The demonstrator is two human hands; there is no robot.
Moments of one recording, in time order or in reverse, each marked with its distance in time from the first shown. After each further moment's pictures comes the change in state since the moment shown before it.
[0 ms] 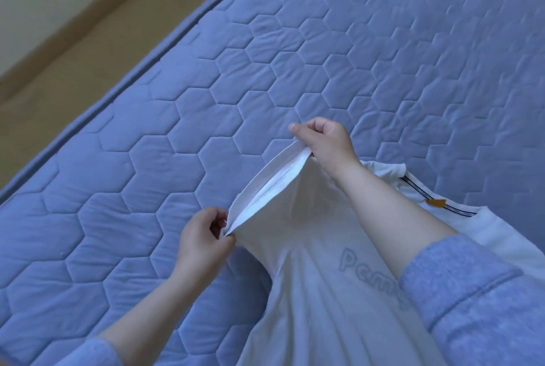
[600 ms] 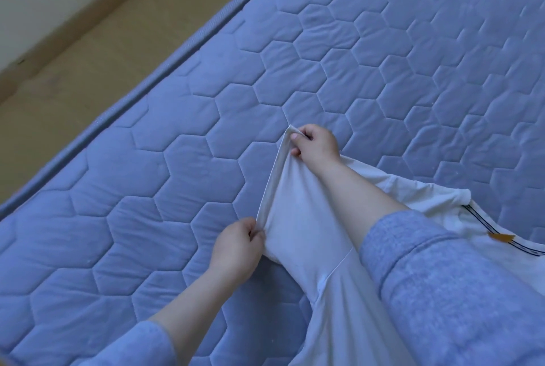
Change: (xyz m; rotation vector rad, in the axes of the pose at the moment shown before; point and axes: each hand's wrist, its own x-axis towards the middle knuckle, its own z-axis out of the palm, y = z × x) left_hand 0.049 -0.031 0.000 0.132 -0.135 -0.113; right_hand 0.069 0.025 0.106 -0.300 -0.038 0.056
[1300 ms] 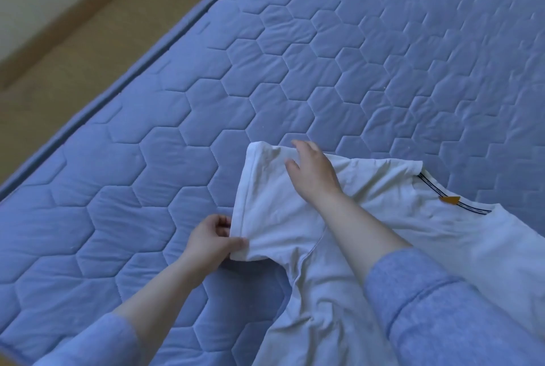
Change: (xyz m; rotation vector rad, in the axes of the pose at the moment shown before) left_hand -0.034 -0.007 -0.004 -0.462 -0.205 -0.263; right_hand -0.083 0.042 -0.041 -0.451 -0.009 -0.118
